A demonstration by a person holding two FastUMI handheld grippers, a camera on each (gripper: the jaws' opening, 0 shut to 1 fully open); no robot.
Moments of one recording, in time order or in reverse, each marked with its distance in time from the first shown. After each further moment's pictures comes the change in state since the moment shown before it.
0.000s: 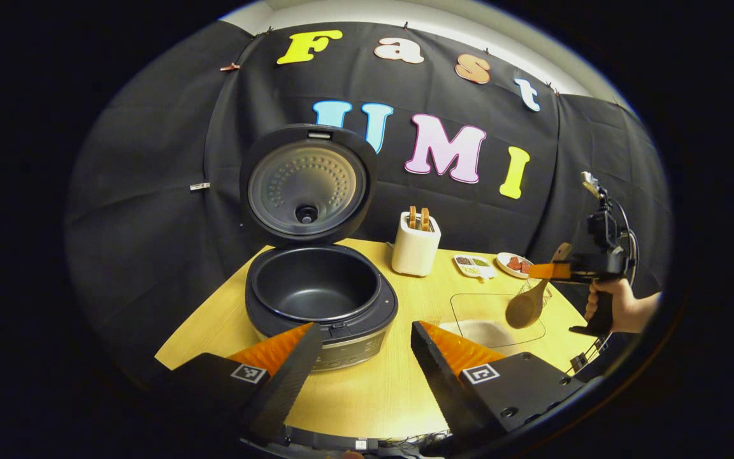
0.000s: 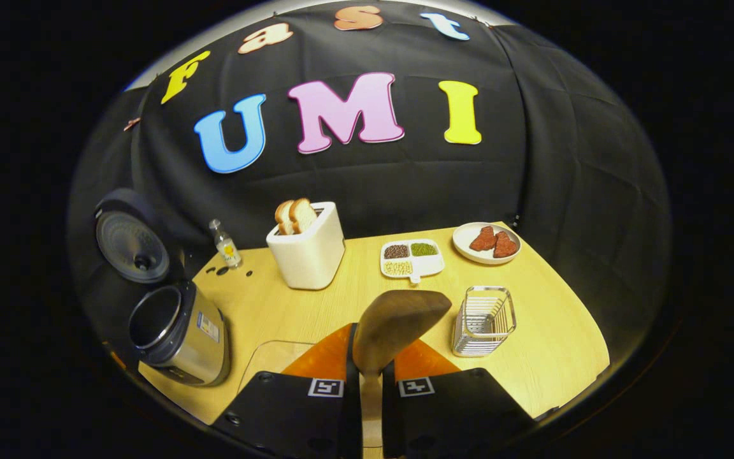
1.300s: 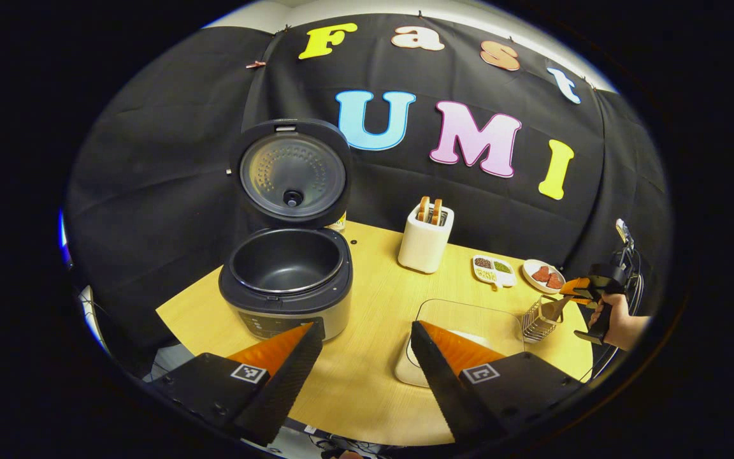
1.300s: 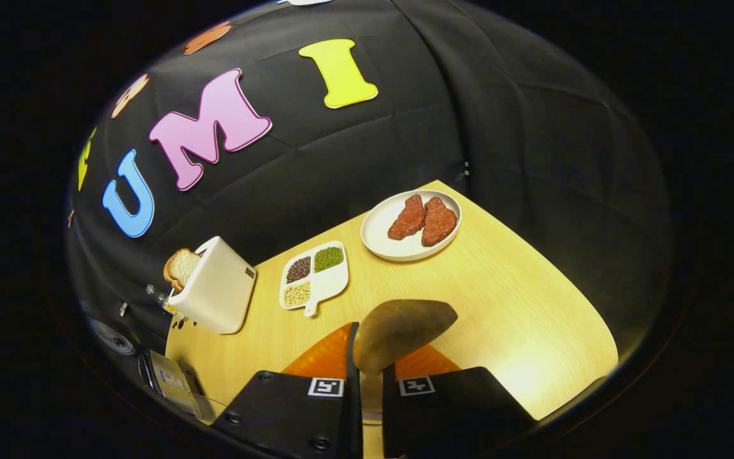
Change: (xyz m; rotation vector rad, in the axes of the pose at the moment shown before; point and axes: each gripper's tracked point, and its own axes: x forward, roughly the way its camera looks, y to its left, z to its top) left arm 0.026 -0.117 0.003 -0.111 0.051 0.258; right arm 0.103 -0.215 0.040 0.352 0.075 -0.115
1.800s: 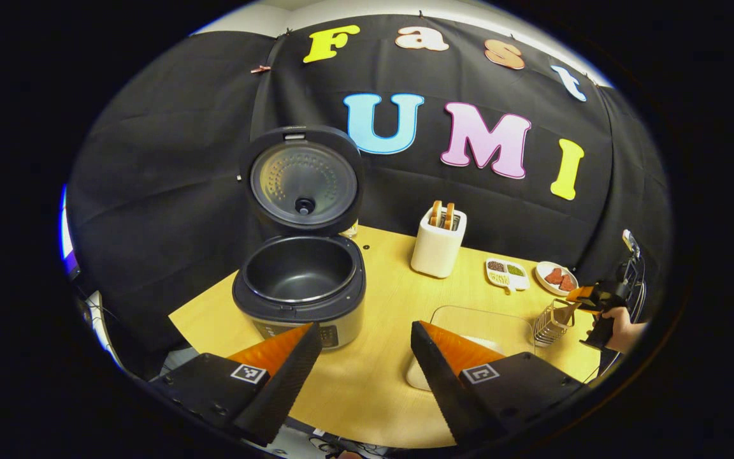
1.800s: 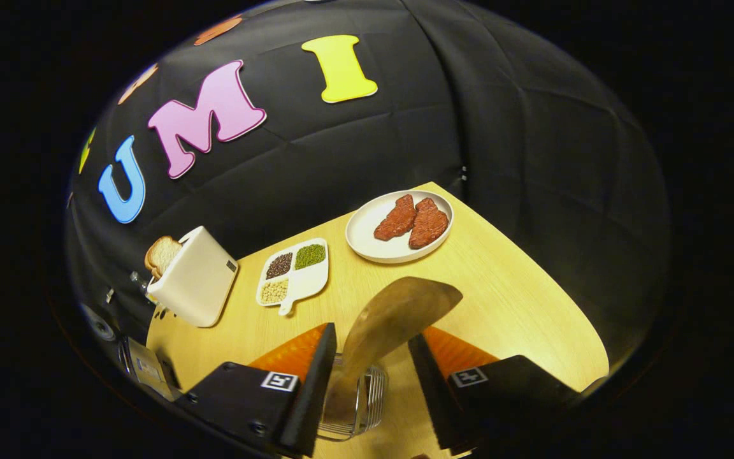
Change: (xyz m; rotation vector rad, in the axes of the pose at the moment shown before) left arm 0.000 0.002 0.003 0.017 0.009 0.073; right arm 0.039 -0.032 -0.015 -0.016 0.018 -0.025
